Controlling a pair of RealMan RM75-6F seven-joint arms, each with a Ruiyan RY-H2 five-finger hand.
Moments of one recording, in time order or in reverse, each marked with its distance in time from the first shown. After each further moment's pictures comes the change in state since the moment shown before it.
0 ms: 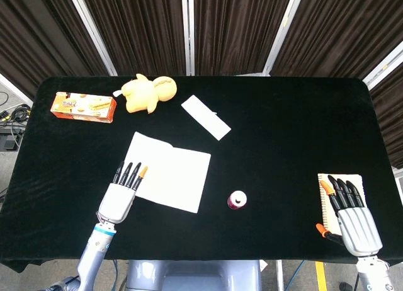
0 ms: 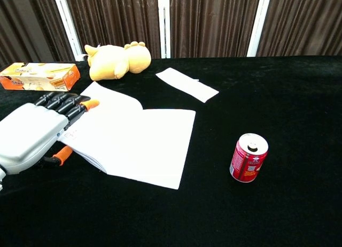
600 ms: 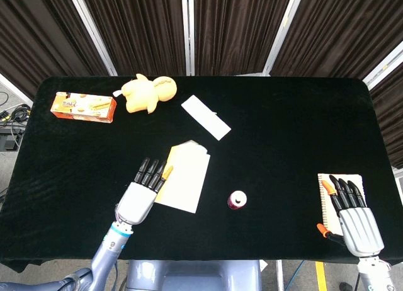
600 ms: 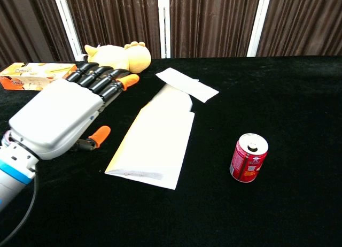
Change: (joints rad) left arm -0.086 -0.068 -0.020 -0.009 0.123 0.041 0.044; right arm -0.004 0.012 0.002 -0.011 0.003 0.005 0.005
